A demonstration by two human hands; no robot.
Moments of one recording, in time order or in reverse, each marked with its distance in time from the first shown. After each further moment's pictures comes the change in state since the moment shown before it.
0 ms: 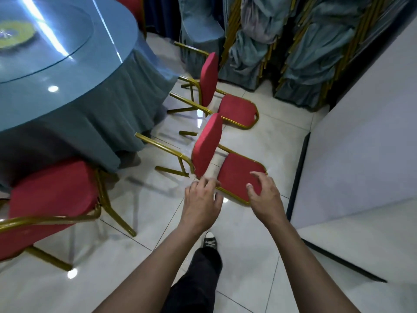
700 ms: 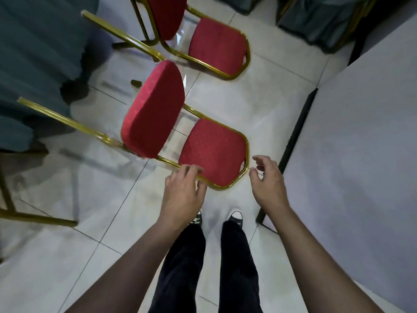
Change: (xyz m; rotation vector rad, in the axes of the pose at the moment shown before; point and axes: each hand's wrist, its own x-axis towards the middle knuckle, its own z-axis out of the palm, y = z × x) left_hand 0.262 0.034 0.271 -0.076 -0.201 -0.184; right_hand 0.309 0.258 0.005 -0.050 -0.110 0.207
